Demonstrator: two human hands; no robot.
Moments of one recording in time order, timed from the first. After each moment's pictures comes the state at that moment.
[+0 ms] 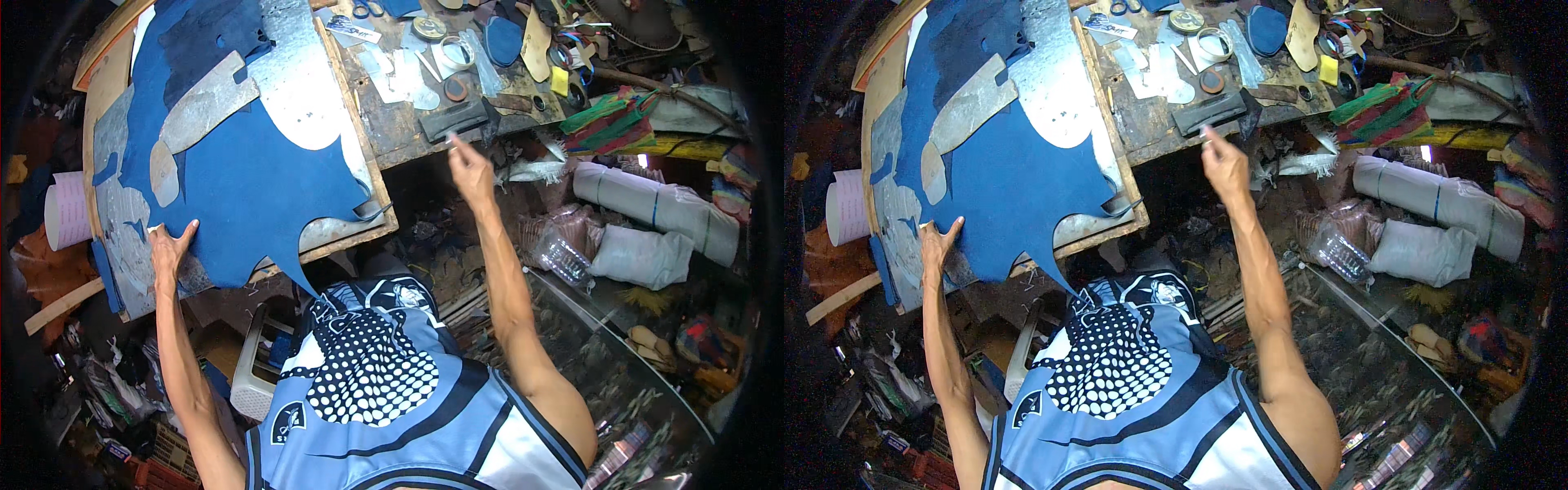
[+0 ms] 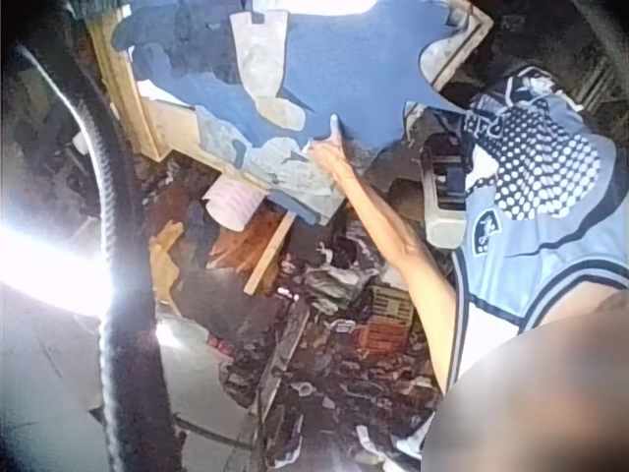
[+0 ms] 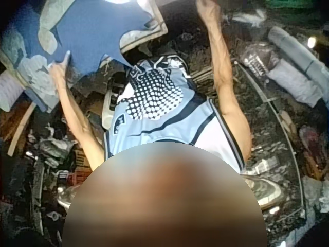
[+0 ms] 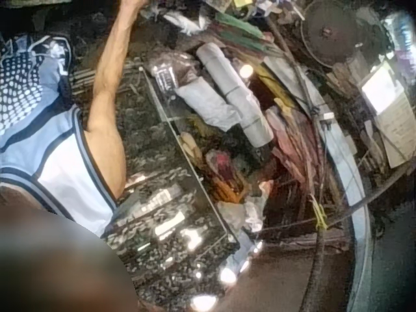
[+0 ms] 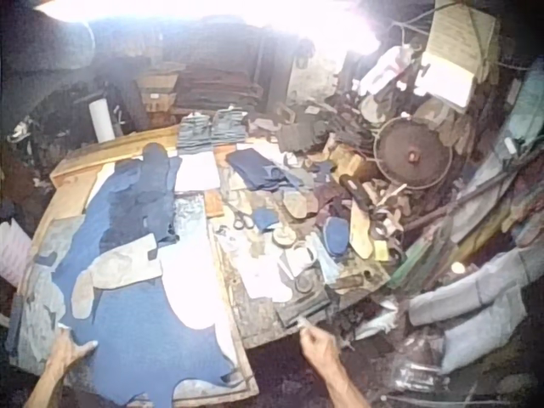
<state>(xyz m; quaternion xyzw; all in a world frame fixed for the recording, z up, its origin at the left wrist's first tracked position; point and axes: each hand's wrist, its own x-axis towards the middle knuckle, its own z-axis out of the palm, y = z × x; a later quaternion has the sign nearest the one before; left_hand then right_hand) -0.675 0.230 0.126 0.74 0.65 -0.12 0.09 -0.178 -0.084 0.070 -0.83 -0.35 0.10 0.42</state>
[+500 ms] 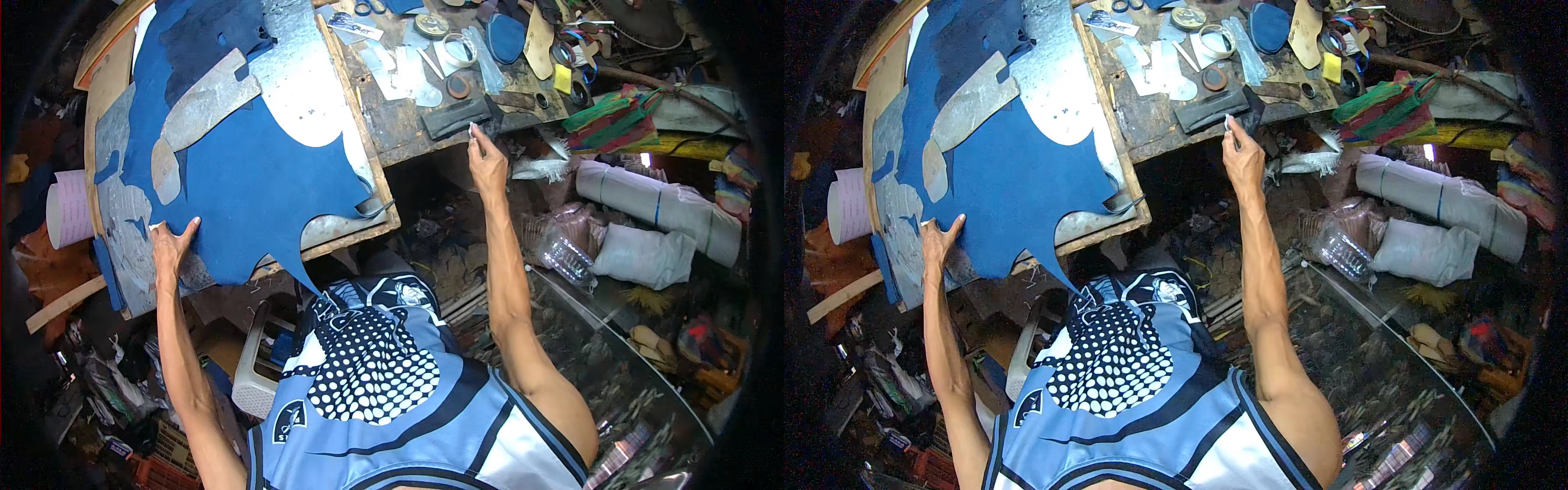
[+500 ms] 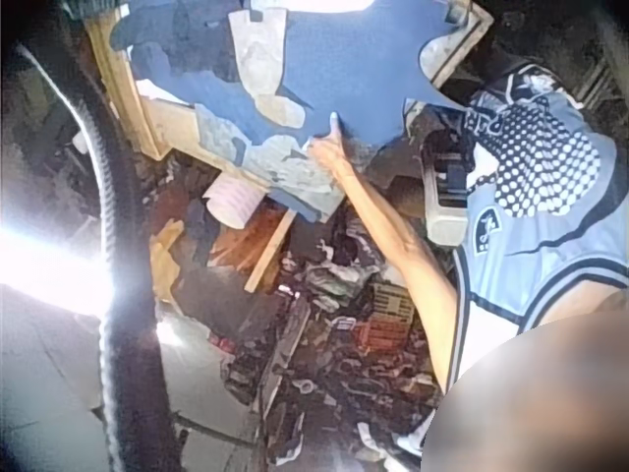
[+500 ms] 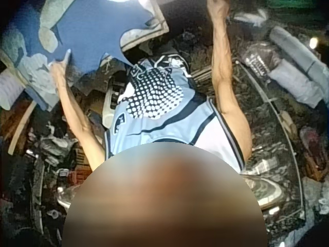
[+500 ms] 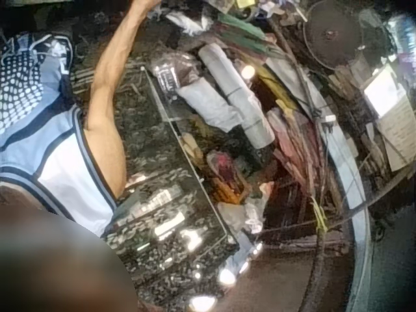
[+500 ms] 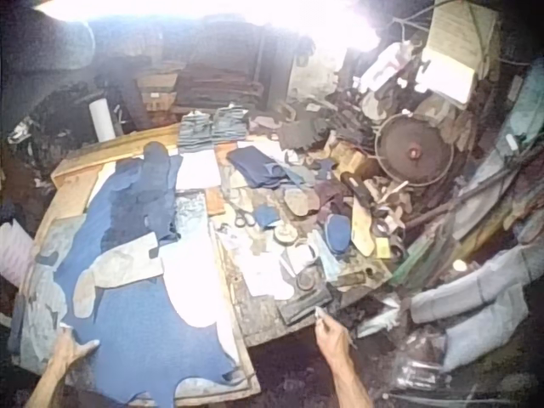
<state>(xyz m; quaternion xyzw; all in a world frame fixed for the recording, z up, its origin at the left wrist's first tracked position) -0.680 0.234 0.126 0.74 0.65 -0.11 0.11 -0.155 -0.087 0.071 -0.85 -0.30 0.08 0.42</state>
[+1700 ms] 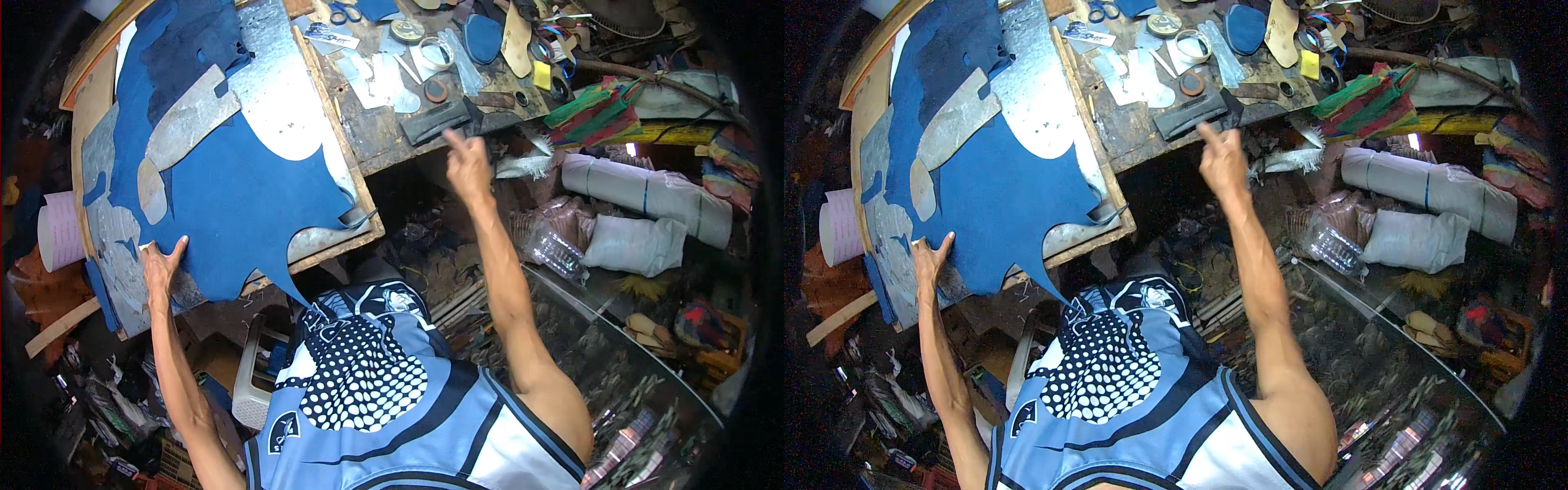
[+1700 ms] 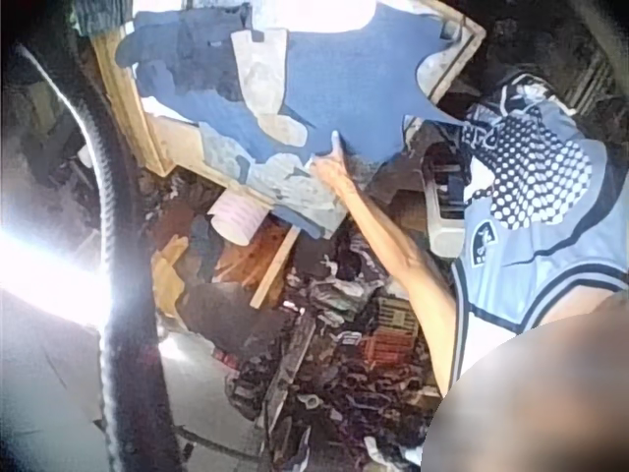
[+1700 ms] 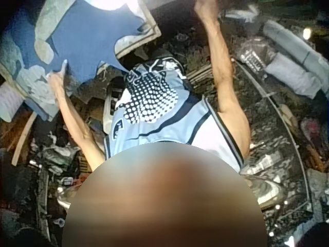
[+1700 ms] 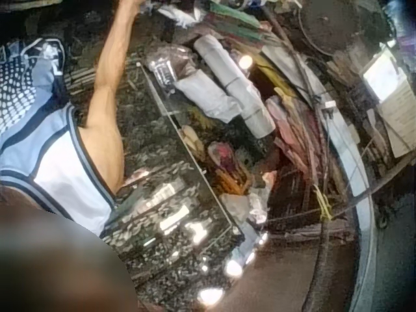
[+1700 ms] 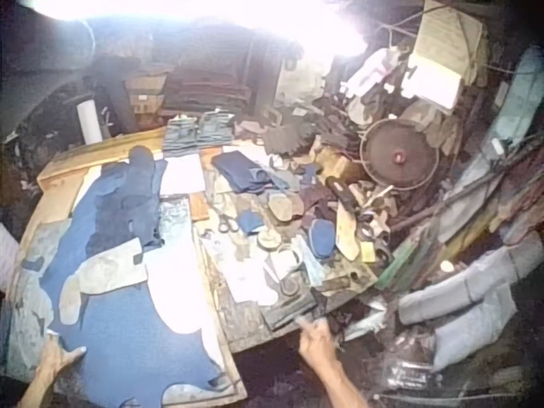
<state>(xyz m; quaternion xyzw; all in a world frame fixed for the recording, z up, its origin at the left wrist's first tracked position) -0.684 0.233 0.125 0.75 0.65 -0.12 0.07 -0.156 -0.098 0.077 -0.87 -0.42 0.01 0.26</state>
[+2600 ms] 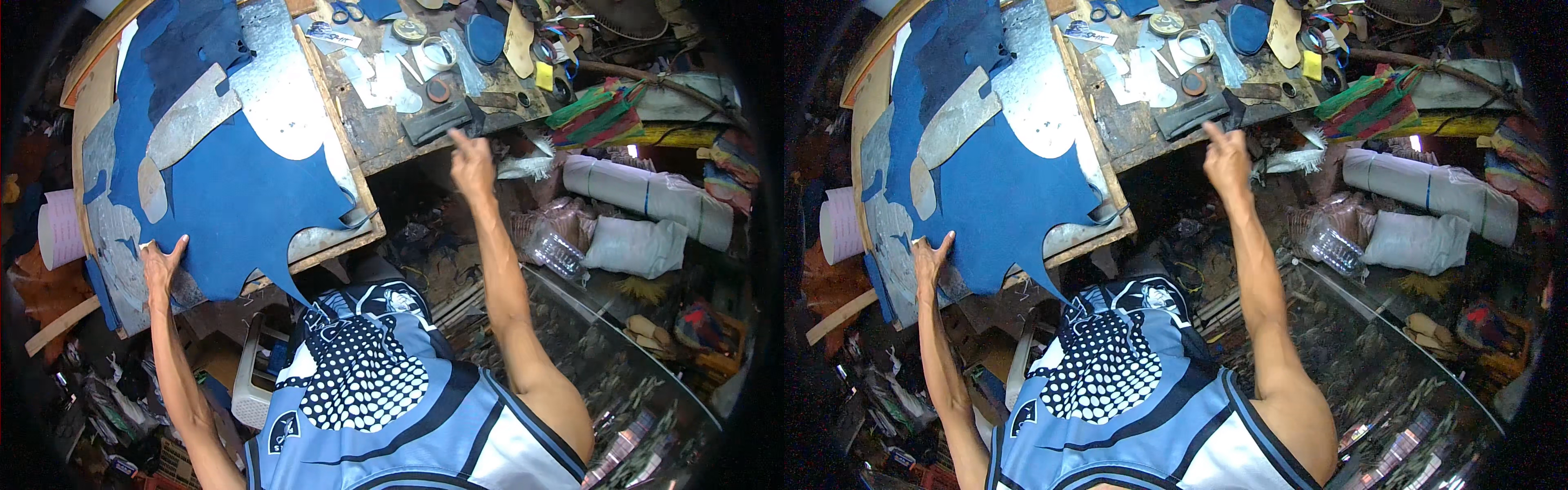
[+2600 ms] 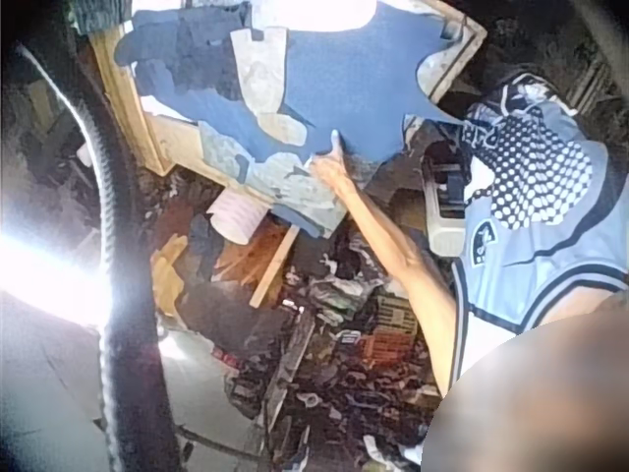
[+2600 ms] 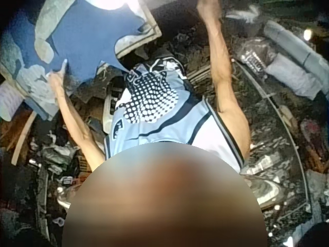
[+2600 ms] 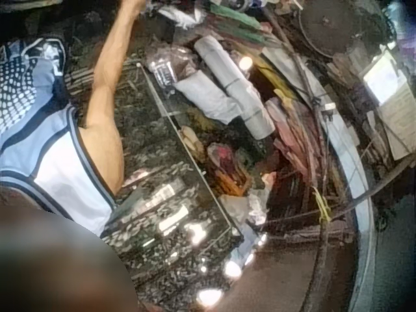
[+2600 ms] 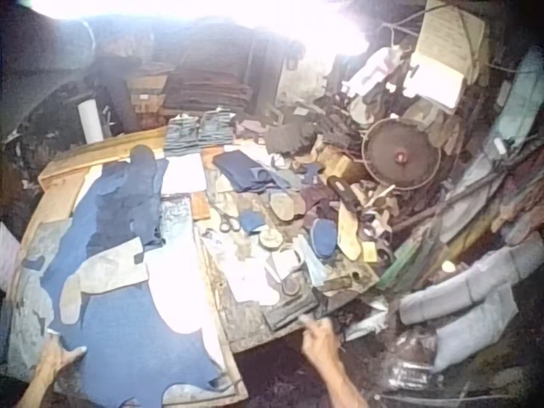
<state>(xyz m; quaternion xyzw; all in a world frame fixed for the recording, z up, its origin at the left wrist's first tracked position) -0.686 0.236 0.129 0.74 0.65 -0.12 0.08 -0.155 -0.098 0.077 -0.89 -0.38 0.04 0.26</state>
